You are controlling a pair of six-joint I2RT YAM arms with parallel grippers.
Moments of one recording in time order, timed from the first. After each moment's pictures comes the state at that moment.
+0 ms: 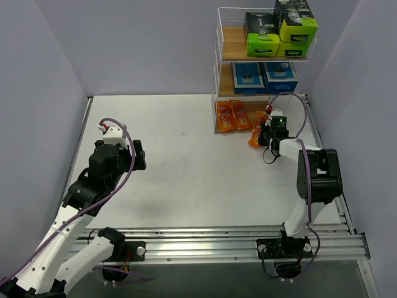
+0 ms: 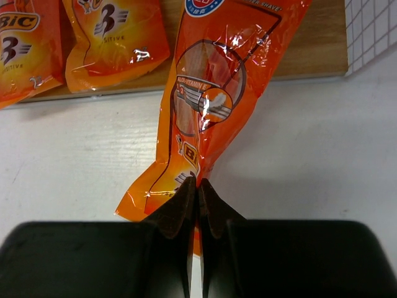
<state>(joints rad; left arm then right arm) -0.48 0.77 0.94 -0.56 -0.34 -0.26 0.03 1.78 0.96 0.13 -0.07 0.15</state>
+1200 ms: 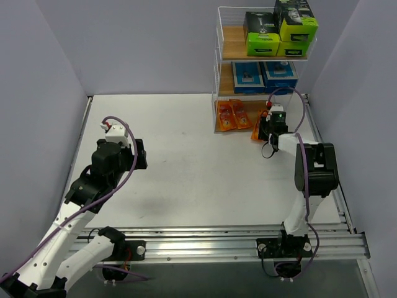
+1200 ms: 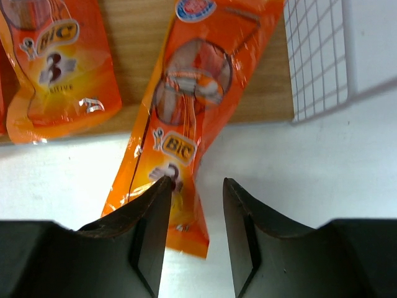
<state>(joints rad) -0.48 0.80 0.94 -0.56 -0.34 -0.26 0.02 1.89 1.10 0.13 0.04 0.06</state>
